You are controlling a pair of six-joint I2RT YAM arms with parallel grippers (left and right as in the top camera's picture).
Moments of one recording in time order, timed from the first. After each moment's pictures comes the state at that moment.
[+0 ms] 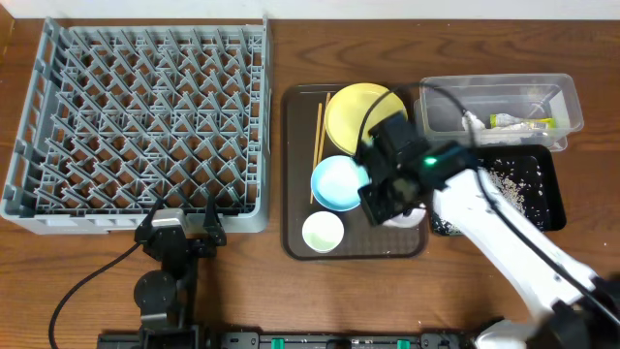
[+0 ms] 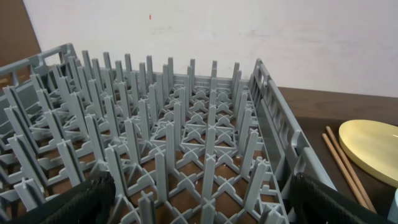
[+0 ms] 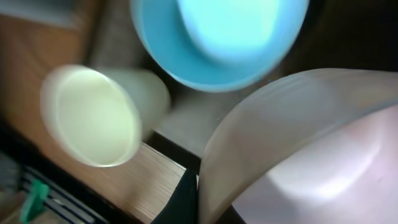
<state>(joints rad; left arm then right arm) 0.08 0.02 0.02 -0.11 0.04 -0.07 0.55 1.55 1.19 -1.01 -0.23 0.14</state>
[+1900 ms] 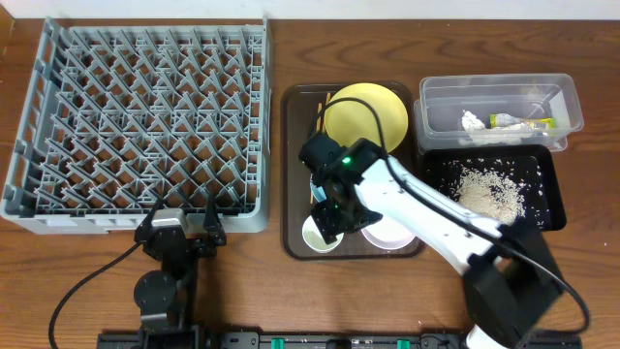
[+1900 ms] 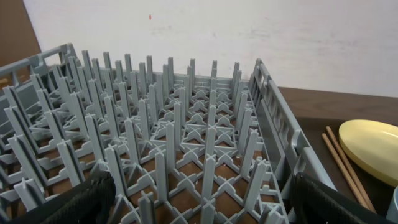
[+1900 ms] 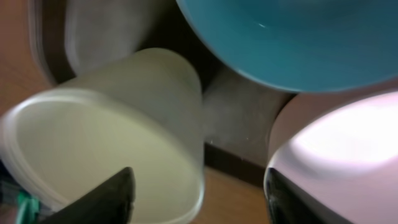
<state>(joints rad) 0.08 0.02 0.02 -0.11 0.04 -0.07 0.78 1.87 1.40 -1.16 -0.13 0.34</state>
